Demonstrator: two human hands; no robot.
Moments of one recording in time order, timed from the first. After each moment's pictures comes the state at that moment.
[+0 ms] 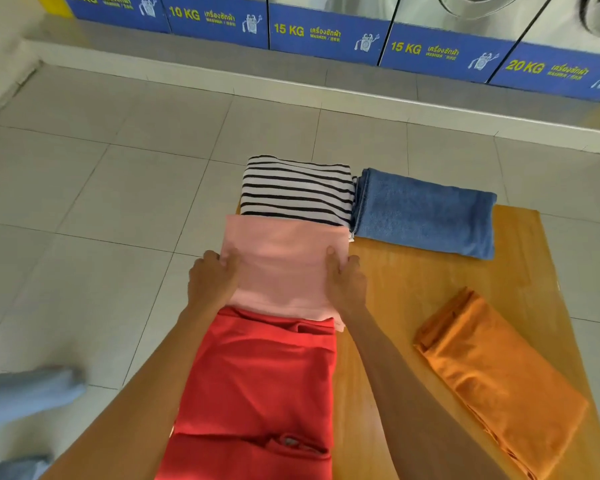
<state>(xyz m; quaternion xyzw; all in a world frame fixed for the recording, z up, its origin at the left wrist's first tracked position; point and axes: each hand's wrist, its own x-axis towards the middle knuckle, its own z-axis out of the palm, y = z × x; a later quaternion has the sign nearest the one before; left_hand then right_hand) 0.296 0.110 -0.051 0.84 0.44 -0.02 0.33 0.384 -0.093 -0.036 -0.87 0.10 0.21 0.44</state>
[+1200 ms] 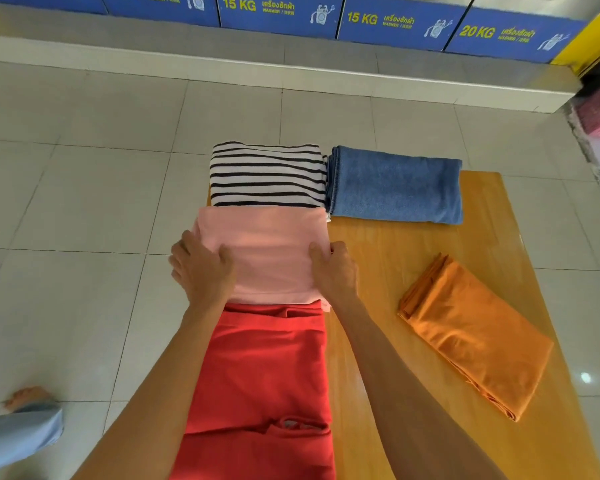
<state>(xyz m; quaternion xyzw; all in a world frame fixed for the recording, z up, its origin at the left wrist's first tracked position) 0.310 0.078 -0.036 0.85 0.43 0.06 0.29 0.375 -0.109 -0.034 -0.90 0.10 0.16 0.40</state>
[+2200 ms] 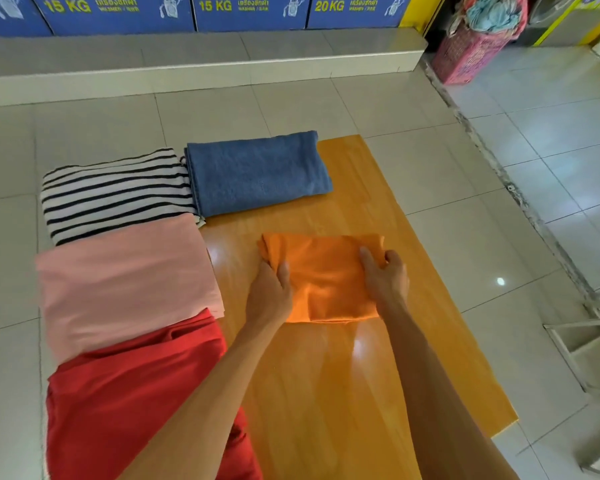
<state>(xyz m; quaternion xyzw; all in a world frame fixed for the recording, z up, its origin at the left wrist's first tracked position) 0.343 -0.175 -0.039 0.88 0.16 -0.14 0.44 0.358 -0.370 -0.018 -0.82 0.38 0.01 0.42</state>
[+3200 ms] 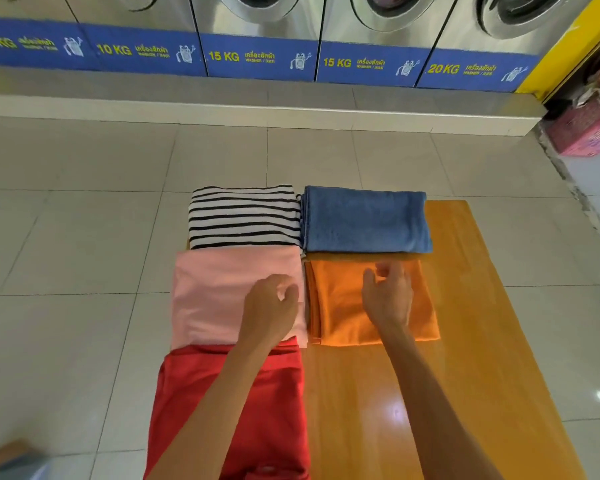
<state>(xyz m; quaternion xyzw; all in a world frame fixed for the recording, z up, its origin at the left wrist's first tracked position) 0.340 -0.034 0.022 0.86 0.23 -0.03 0.45 0.410 -0.218 0.000 -0.92 0.13 -0.02 0.38</state>
